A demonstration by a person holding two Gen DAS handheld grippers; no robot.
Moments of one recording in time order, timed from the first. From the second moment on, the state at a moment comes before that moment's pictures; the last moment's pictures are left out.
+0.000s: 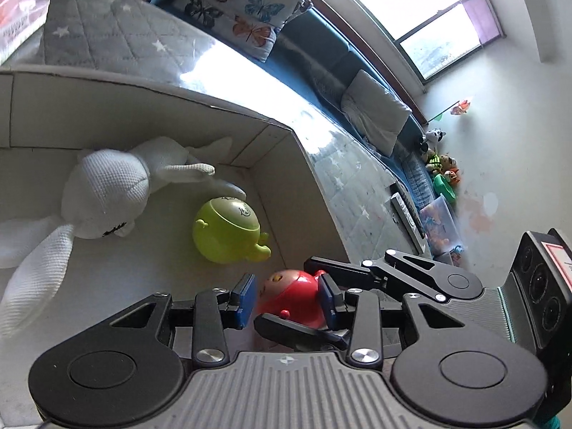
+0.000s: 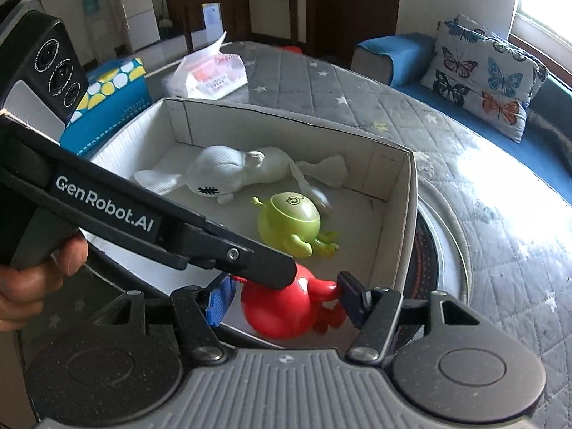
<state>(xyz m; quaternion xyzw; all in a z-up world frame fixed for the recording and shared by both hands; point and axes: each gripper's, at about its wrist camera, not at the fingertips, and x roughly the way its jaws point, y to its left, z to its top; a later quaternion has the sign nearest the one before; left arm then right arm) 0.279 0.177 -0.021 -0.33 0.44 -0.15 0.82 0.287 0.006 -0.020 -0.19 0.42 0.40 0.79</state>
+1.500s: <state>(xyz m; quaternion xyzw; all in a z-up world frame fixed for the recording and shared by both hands) 0.204 0.135 0.037 -0.27 0.36 -0.14 0.88 0.212 -0.082 0.030 -0.11 0.32 0.38 0.86</state>
